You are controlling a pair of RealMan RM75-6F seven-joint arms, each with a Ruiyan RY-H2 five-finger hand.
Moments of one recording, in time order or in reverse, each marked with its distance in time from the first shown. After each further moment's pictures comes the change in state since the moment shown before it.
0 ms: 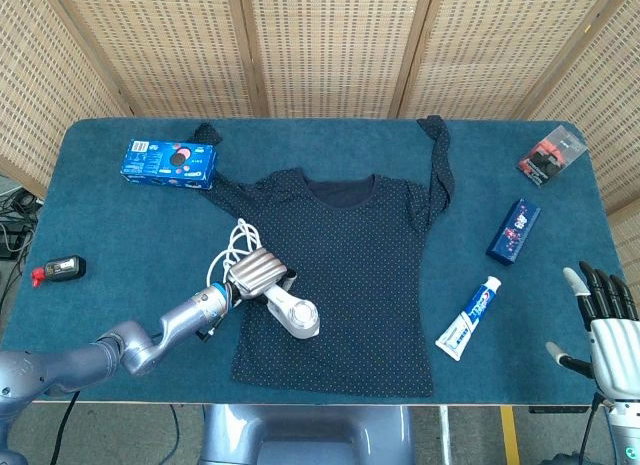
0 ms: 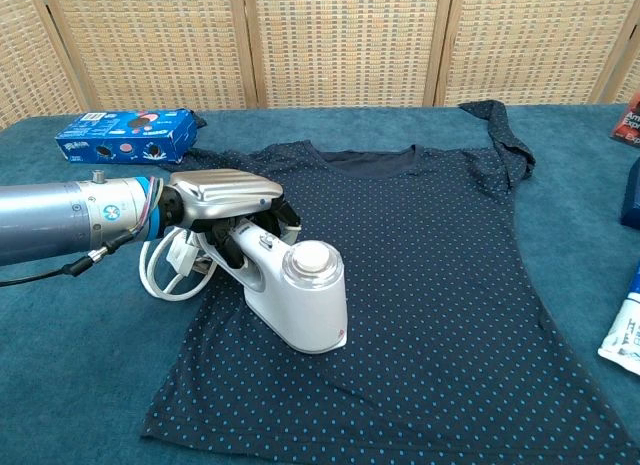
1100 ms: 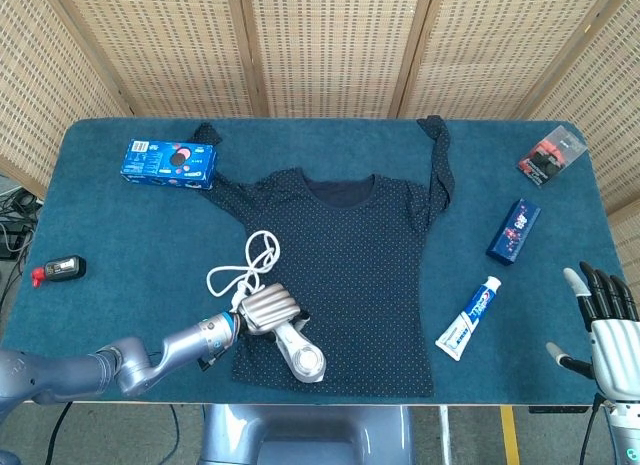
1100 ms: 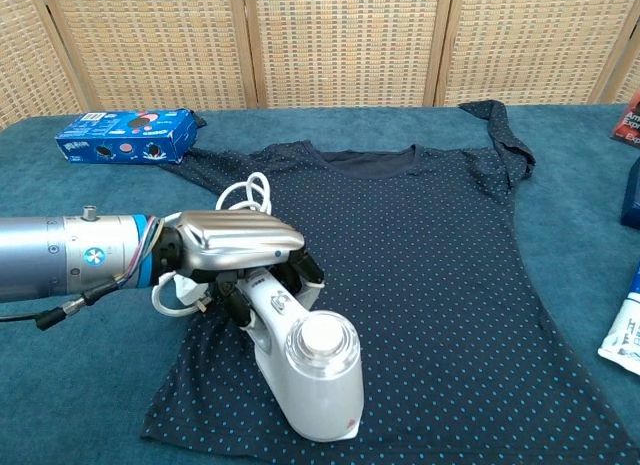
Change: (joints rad) left arm 0.000 0.041 0.072 -0.152 0.111 0.036 -0.011; right arm -0.002 0.004 -0.002 -0.002 -0.005 0.004 0.006
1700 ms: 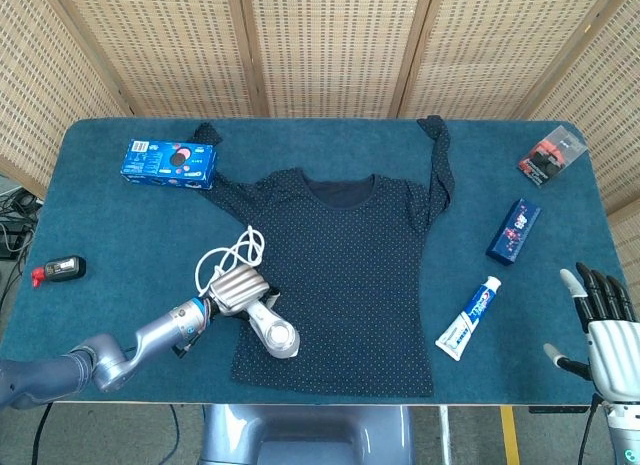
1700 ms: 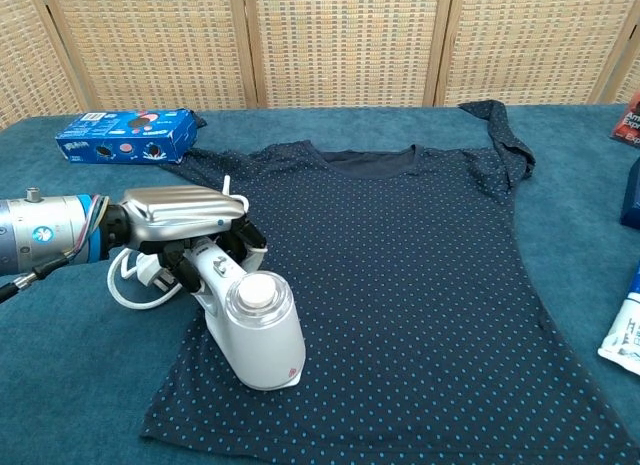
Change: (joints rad) left arm 0.071 0.048 0.017 0.073 -0.023 0.062 -0.024; right arm 0.001 0.000 -0.005 -0.006 -0.014 0.000 -0.005
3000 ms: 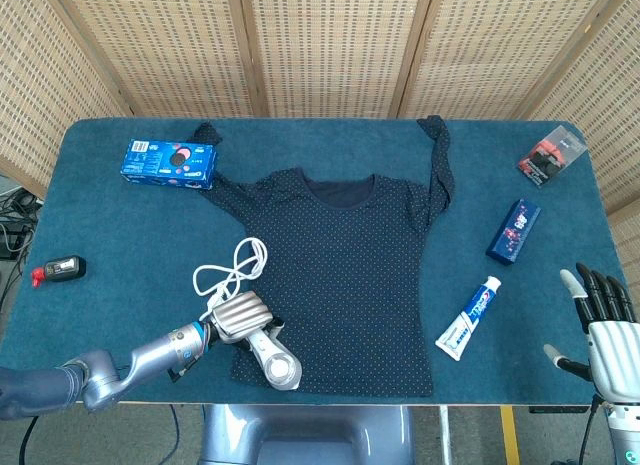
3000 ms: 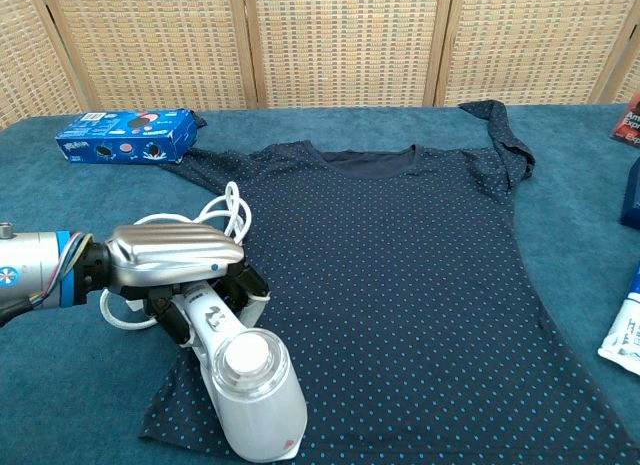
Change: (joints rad) left arm 0.025 0.036 0.064 -0.117 0.082 0.028 -0.015; right arm -0.003 0.005 -0.003 -0.004 -0.006 0.005 0.003
